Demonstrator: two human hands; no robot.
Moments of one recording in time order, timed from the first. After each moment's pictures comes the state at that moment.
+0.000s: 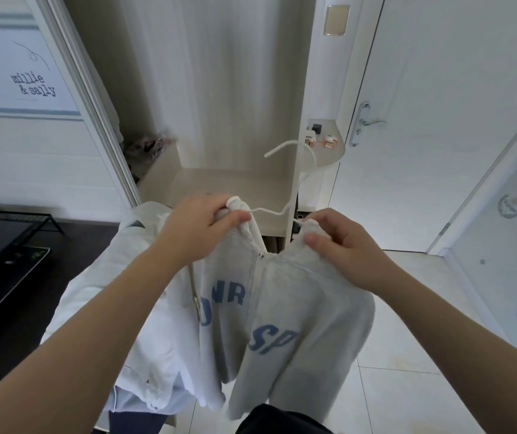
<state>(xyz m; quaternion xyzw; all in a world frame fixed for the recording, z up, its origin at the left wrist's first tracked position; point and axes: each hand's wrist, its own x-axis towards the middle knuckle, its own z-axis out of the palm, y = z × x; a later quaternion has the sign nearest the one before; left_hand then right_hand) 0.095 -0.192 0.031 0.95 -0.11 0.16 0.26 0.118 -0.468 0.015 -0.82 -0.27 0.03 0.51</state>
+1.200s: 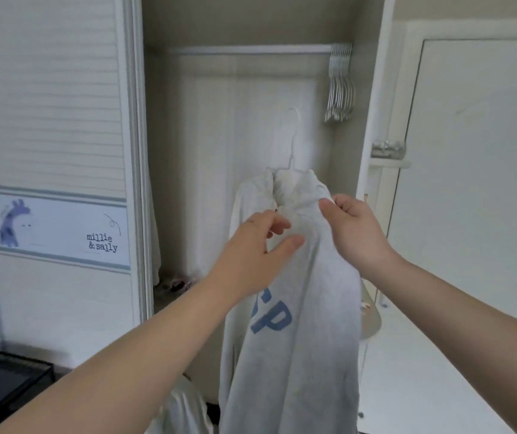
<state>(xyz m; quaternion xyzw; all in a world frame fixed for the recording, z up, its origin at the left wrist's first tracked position) 0.213 -0.158 0.214 0.87 -0.11 0.33 0.36 0.280 -0.333 0.254 -0.73 -0.29 -0.20 0.59</state>
